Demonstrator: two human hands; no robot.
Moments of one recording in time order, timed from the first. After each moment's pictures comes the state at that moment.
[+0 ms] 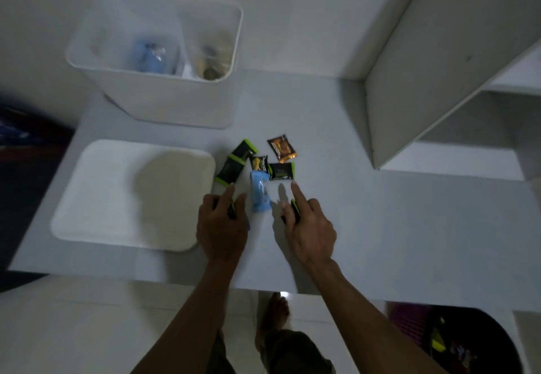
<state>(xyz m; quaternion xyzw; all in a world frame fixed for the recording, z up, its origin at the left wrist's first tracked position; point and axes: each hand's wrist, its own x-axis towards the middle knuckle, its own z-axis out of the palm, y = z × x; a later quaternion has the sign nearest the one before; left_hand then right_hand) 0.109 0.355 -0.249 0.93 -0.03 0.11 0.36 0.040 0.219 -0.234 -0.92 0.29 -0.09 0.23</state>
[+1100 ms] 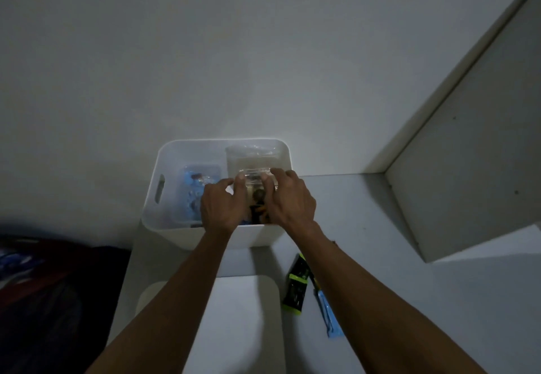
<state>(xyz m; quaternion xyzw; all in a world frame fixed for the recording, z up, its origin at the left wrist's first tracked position) 0.452 0.380 -0.135 0.91 -0.08 -0.01 0.40 0.376 0.265 -0.105 -0.91 0.30 -0.11 0.26</state>
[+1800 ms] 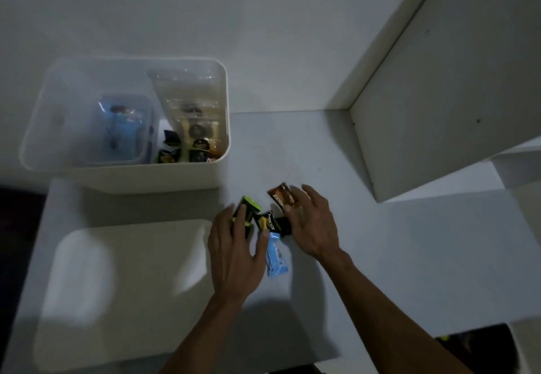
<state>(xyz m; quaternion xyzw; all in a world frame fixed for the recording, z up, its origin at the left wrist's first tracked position) 0.220 0.345 -0.242 0.91 -0.23 -0.03 0.34 0.168 0.170 -0.244 -0.91 0.30 -0.06 0.29</state>
